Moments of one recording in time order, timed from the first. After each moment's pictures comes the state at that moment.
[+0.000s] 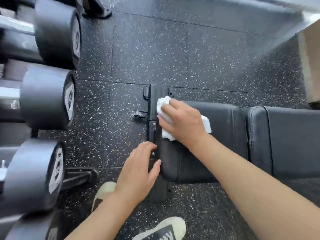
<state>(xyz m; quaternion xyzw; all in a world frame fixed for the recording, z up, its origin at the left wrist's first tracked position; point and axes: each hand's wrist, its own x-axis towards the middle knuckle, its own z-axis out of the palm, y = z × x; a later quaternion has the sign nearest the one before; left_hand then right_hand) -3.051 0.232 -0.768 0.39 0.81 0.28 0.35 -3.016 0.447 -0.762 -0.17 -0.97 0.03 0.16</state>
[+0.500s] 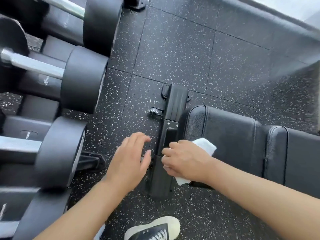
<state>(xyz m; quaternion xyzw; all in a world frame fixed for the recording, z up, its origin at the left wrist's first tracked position) -3.104 0.182 -0.758 0.33 0.85 0.26 0.31 -3.004 0.378 -0.738 0.18 -0.96 0.05 -0.20</state>
